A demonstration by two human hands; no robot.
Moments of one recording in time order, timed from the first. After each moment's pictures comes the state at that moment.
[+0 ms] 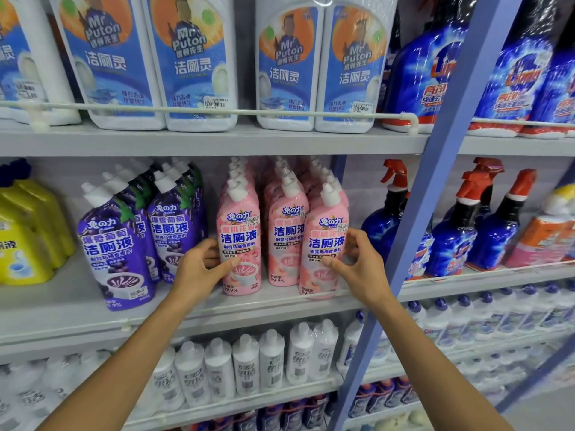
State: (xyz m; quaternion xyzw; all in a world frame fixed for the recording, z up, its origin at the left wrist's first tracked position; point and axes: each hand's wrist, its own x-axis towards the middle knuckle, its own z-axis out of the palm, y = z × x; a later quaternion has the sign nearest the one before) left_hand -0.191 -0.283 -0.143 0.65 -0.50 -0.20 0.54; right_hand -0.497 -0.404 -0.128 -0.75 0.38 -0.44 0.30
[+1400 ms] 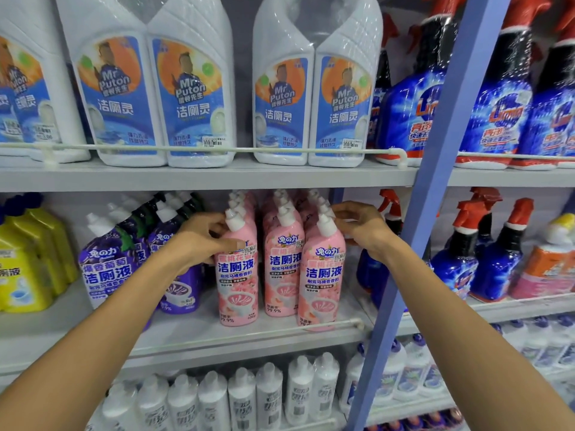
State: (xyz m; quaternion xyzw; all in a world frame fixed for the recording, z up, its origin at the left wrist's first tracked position) left_hand -0.187 -0.312 -0.023 0.67 -0.51 -0.25 0.48; right_hand -0.478 -0.483 -0.014 -0.73 0.35 -0.41 0.42
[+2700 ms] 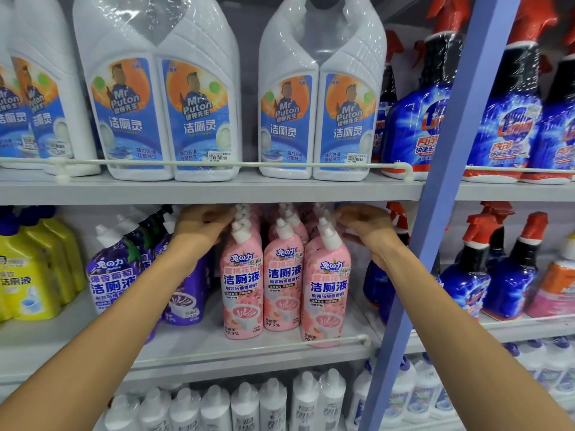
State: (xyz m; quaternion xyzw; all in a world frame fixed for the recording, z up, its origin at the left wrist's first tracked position) left_hand -0.195 -0.318 0.003 0.61 -0.41 -0.19 0.65; right_hand -0.466 -0.483 0.006 -0.63 0.36 -0.48 0.49
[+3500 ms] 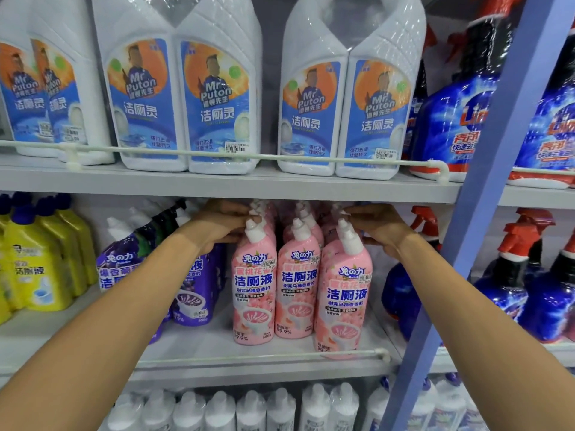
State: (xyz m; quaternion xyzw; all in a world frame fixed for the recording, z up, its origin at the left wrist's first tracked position) left_hand -0.162 -0.357 0.002 0.63 -0.43 -0.30 0.57; right_hand -0.447 -0.512 0.013 -0.70 0.37 -0.38 0.47
